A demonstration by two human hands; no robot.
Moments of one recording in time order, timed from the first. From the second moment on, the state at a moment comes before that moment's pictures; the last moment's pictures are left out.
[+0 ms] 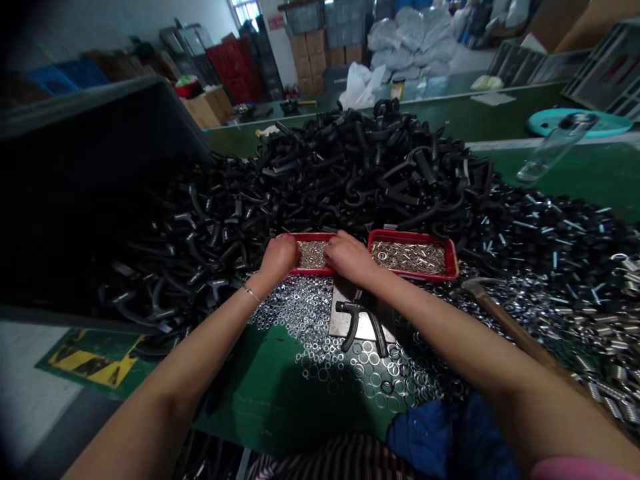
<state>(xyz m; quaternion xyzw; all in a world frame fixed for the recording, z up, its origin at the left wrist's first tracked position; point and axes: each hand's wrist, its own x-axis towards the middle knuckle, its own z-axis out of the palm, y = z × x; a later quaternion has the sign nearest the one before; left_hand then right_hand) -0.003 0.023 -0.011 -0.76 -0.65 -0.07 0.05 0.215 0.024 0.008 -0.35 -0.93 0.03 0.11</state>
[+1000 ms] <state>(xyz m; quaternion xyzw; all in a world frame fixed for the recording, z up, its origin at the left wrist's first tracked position) 0.110 -0.102 -0.065 -0.86 -0.48 -0.19 -0.02 0.263 -0.033 -0.021 -0.41 -0.61 0.55 0.40</state>
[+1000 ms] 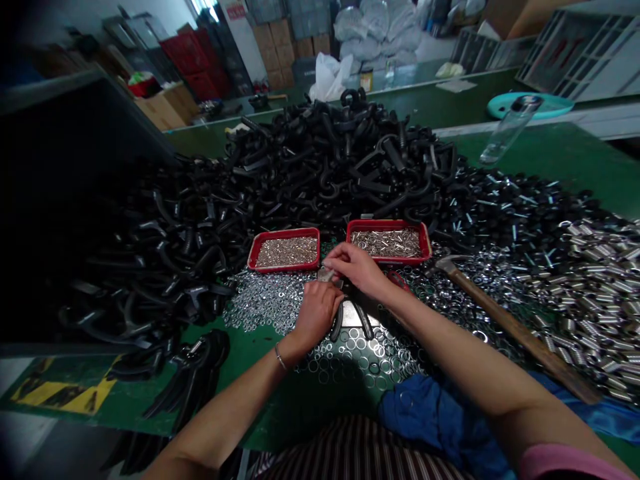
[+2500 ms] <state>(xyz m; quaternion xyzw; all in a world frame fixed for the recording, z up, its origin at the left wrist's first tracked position) 0.024 0.014 -0.035 -0.69 -0.72 -0.07 0.07 0.297 -0.084 -0.066 -0.38 -0.88 0.12 0.27</state>
